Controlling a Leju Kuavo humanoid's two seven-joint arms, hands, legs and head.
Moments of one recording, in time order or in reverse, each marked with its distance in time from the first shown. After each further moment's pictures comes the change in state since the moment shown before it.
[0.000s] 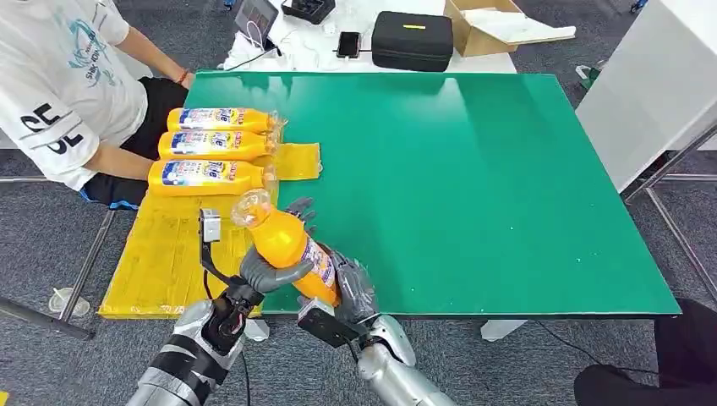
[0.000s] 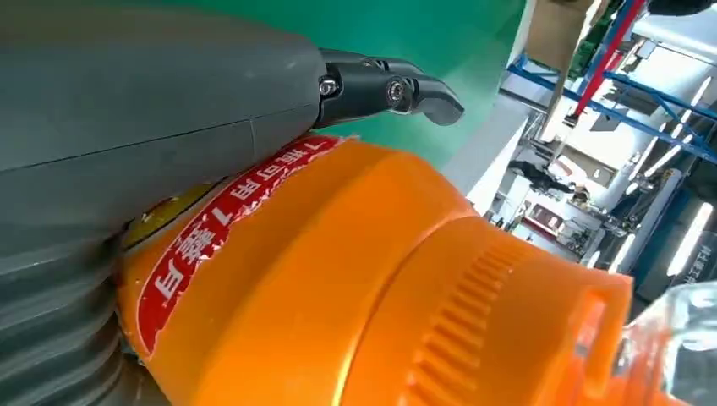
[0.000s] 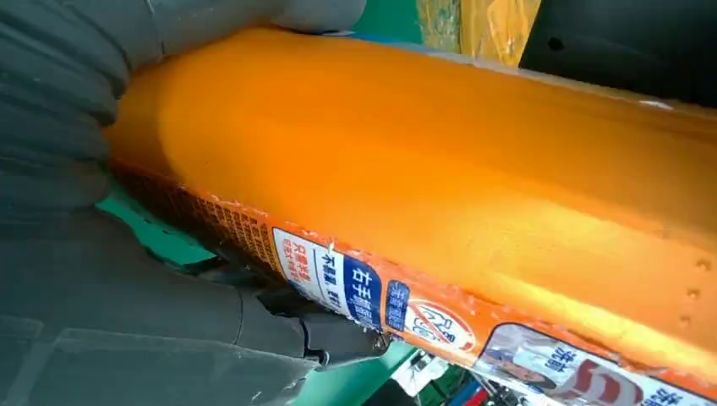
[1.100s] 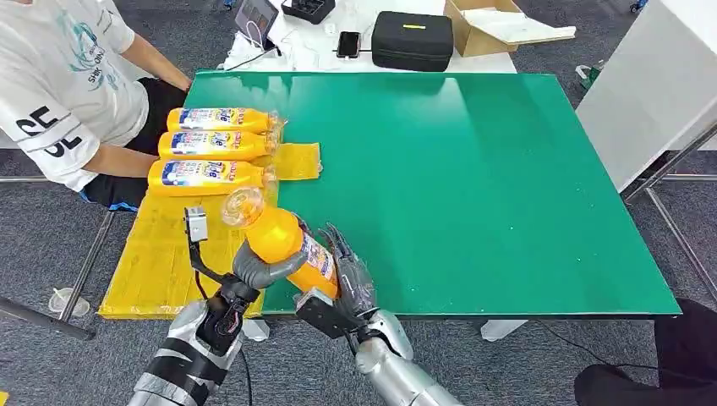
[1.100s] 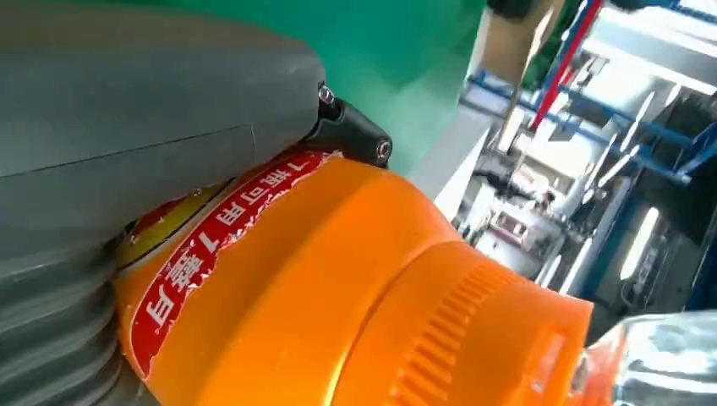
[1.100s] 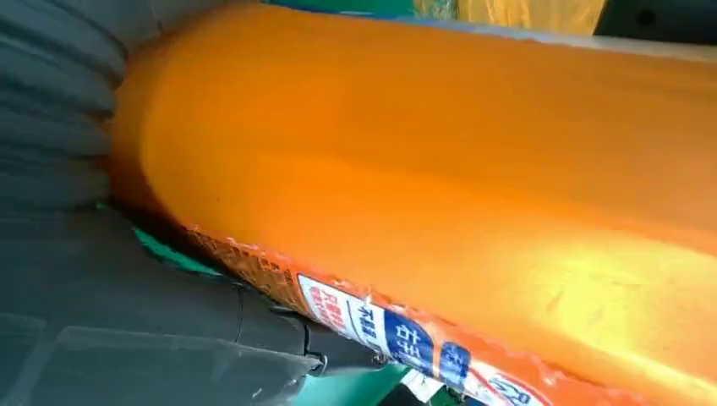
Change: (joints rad) left arm 0.035 -0.001 0.033 -0.116 -0.006 0.076 -0.026; right arm -0.030 -0.002 0.008 0.001 -0.048 -0.014 0.046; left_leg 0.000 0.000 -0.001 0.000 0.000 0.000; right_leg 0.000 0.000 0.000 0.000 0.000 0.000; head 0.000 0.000
